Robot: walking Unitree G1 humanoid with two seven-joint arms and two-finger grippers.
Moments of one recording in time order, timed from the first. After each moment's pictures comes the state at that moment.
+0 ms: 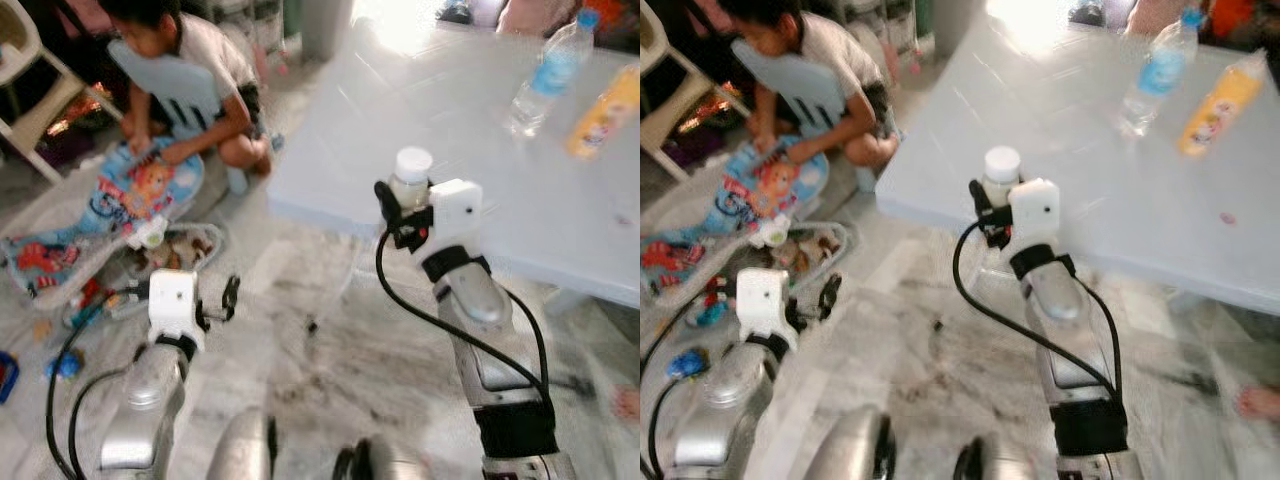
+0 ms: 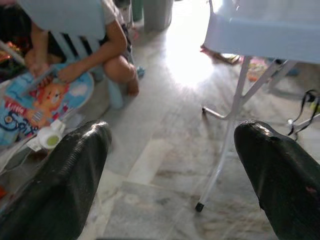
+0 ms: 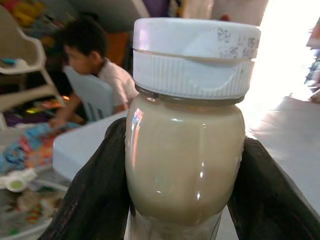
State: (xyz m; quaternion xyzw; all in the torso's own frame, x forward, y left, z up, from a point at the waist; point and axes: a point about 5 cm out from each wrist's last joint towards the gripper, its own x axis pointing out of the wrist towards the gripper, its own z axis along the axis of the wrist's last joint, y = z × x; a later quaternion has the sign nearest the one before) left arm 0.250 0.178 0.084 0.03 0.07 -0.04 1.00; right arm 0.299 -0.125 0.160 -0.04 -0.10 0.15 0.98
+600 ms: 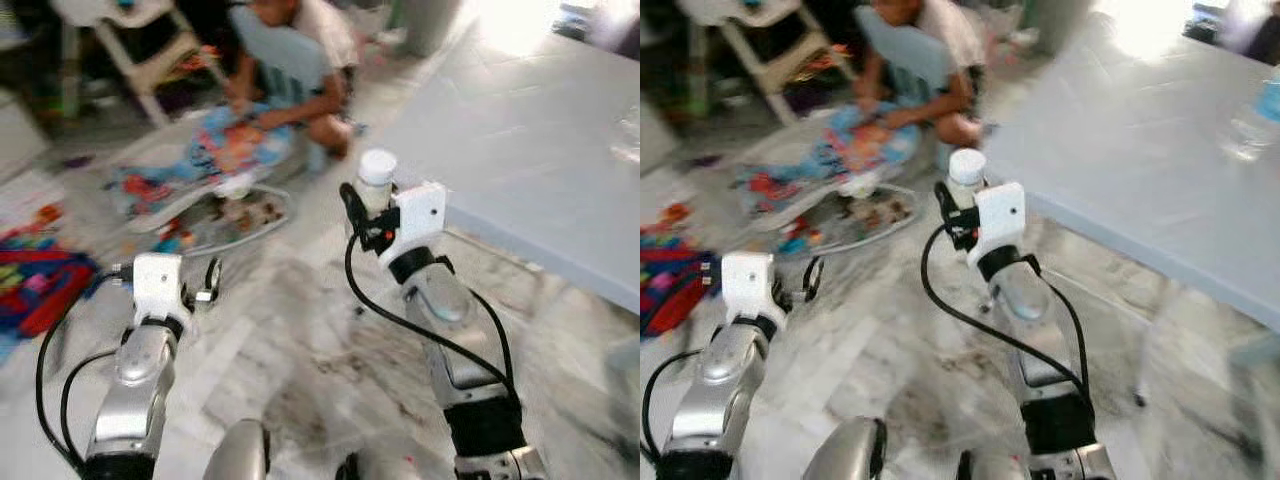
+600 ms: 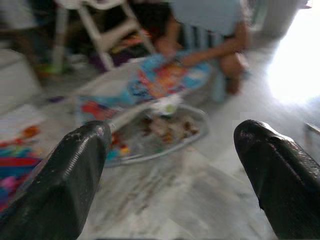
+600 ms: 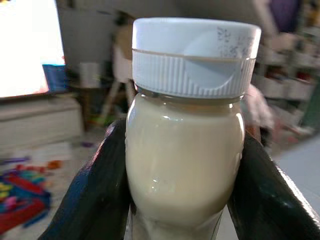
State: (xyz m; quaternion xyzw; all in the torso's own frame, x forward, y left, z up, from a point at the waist) left arm 0.267 0.183 0.085 0.03 0.05 -0.01 1.00; right arm 0.302 -0.096 0.165 -0.01 -0.12 0.19 0.97
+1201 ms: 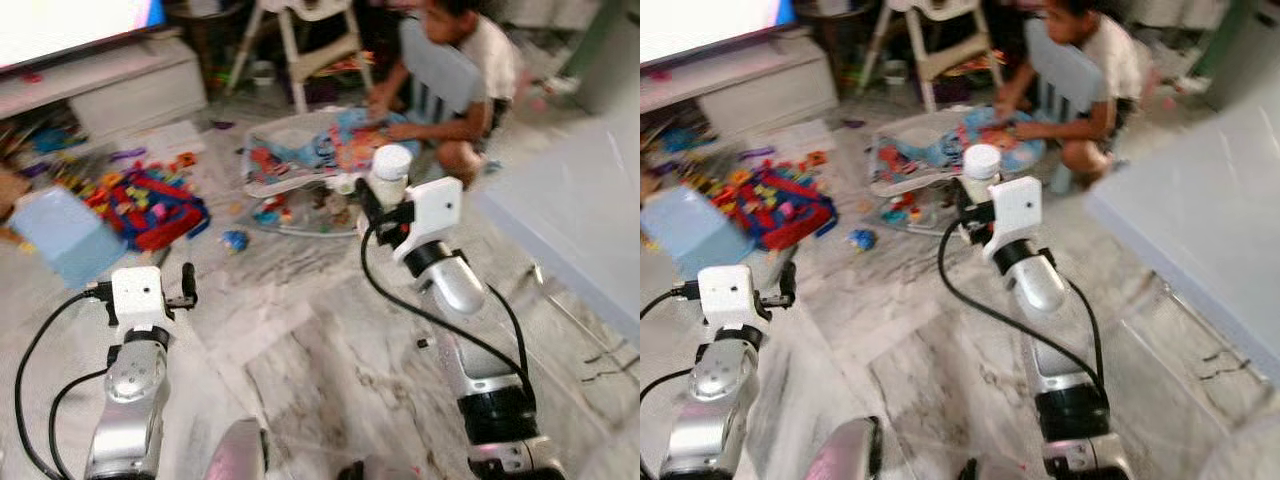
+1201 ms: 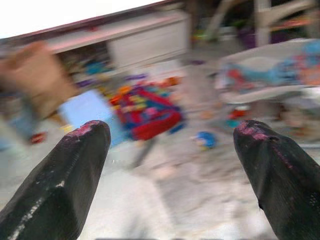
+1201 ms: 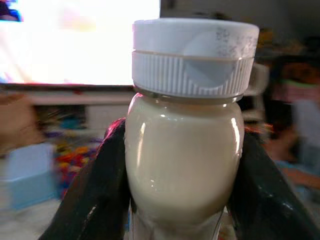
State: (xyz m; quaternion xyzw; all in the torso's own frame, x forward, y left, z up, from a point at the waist) left arm 0.248 0.222 0.078 0.07 0.06 0.12 0.99; right arm 0.307 -0.089 0.163 0.00 -0.11 0.21 0.97
